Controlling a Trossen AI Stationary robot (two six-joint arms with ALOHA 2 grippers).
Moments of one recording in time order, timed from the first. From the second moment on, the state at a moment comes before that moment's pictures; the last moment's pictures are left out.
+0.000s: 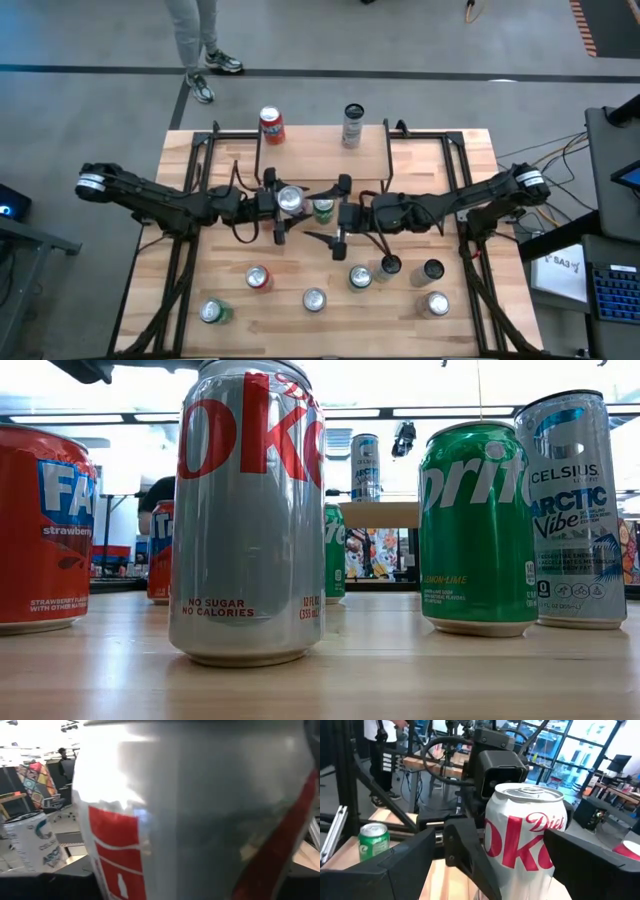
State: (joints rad) left arm -0.15 1.21 0.66 0.62 -0.30 0.20; right arm 0.20 1.58 1.25 0.28 0.30 -0.21
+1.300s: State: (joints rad) left arm -0.15 1.21 0.66 0.53 -0.41 0.20; right arm 0.14 1.74 1.38 0.29 0.41 -0.22
